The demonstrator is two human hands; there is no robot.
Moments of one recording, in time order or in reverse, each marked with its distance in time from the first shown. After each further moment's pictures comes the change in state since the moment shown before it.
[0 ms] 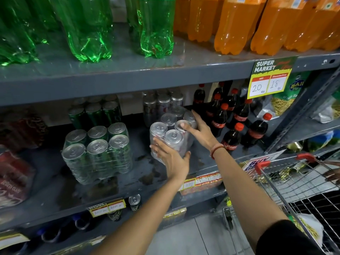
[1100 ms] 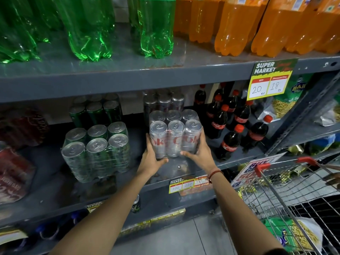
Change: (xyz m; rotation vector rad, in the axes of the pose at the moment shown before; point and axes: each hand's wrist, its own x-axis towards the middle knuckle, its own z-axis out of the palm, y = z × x) left_hand 0.058 -0.068 -0.055 0.172 -0.228 0.143; right_hand -0.056 0.029 0.021 0.035 0.036 0.025
